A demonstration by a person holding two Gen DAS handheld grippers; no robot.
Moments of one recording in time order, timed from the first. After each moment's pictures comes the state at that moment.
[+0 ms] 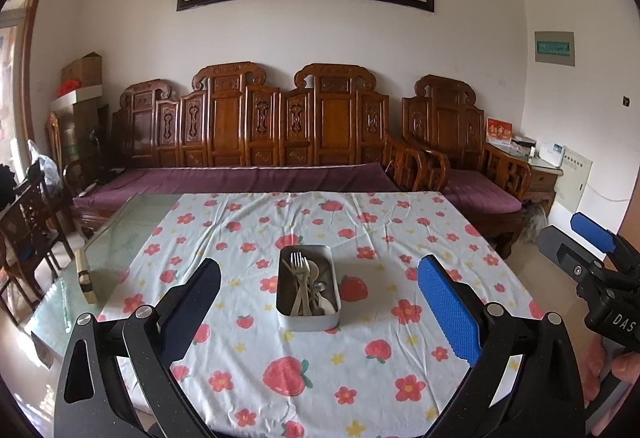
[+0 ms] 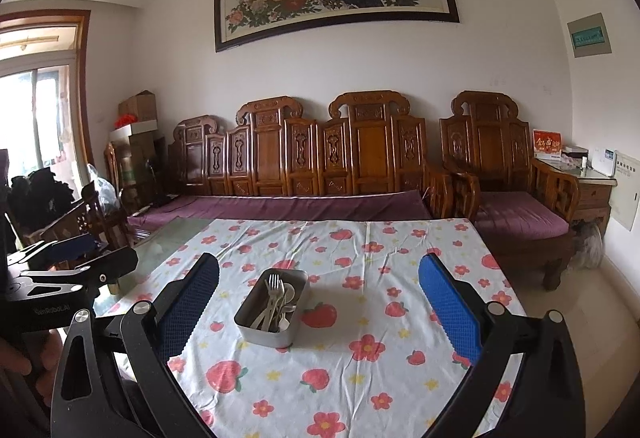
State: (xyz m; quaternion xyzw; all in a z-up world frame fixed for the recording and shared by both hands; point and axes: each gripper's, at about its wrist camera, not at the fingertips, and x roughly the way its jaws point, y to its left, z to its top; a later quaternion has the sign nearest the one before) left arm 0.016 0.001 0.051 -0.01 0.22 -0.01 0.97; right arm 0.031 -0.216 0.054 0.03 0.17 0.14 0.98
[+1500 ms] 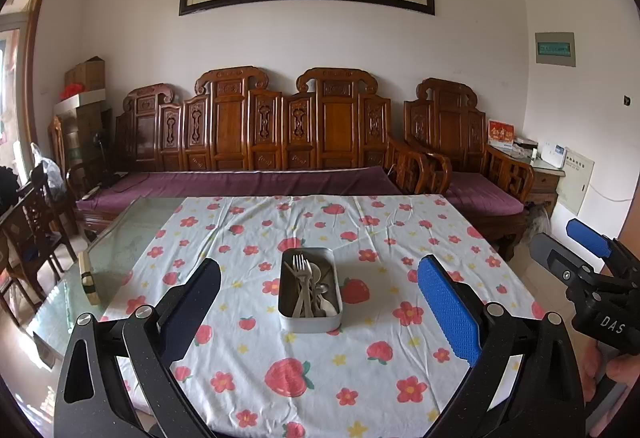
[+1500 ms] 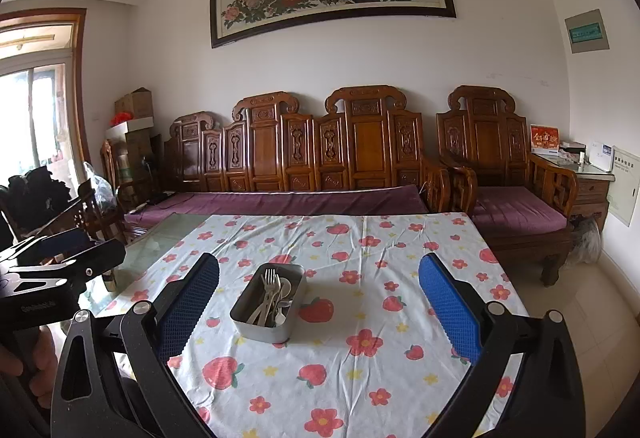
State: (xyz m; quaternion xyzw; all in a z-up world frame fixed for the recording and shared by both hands) left arm 0.011 0.002 0.052 0.00 0.22 -0.01 0.98; right arm 0.034 -0.215 0.044 0.03 0.17 0.13 0.98
